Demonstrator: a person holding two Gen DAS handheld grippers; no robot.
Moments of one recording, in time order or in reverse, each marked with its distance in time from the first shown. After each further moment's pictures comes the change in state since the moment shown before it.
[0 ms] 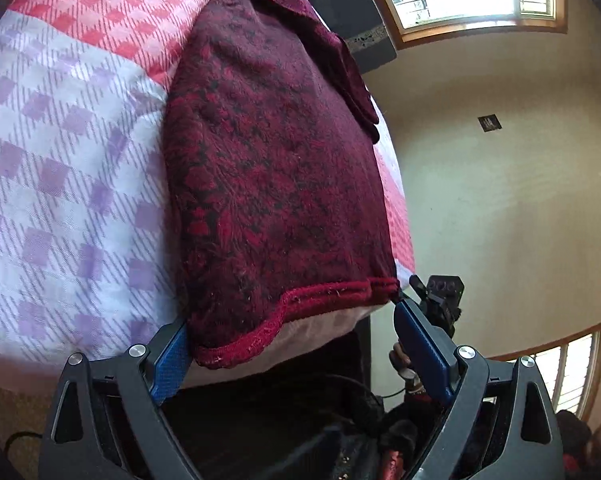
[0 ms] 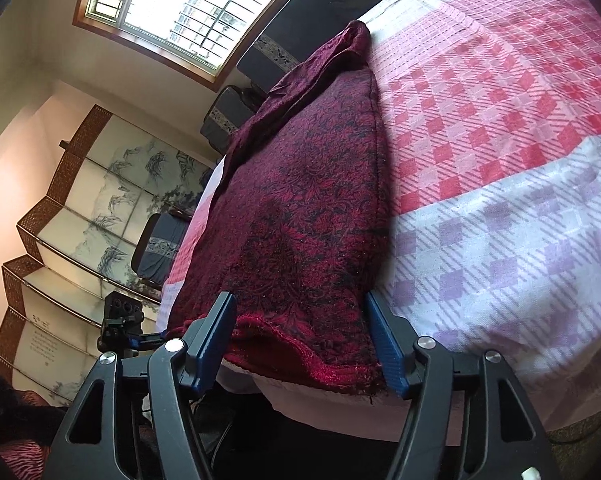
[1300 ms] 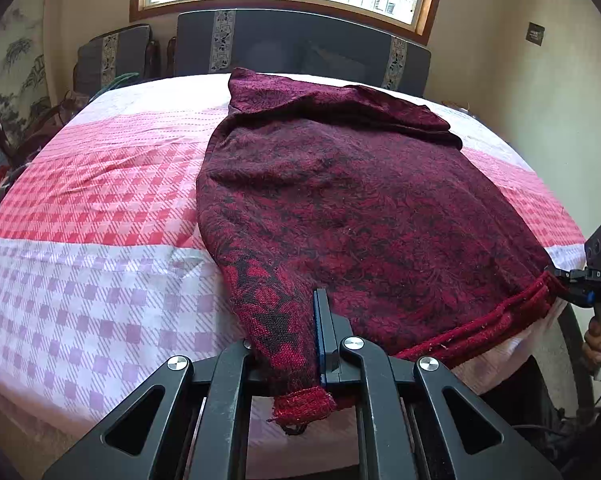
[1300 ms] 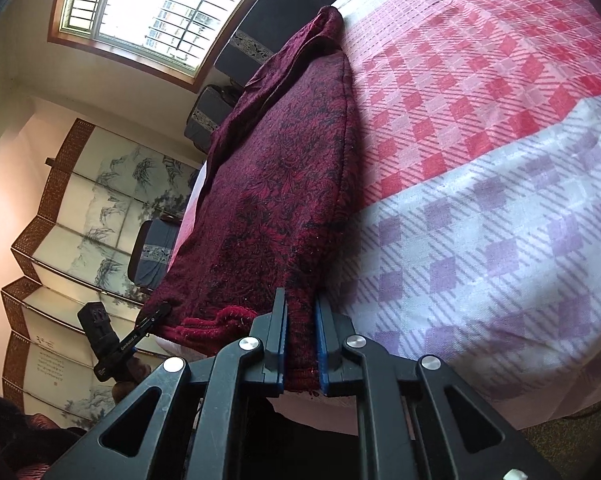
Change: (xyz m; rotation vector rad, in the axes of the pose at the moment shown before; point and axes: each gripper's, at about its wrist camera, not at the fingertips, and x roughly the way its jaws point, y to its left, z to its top) left arm 0.037 -0.083 -0.017 0.514 -0.346 0.733; right arm 0.013 -0.017 0.003 0.096 0.040 -0.024
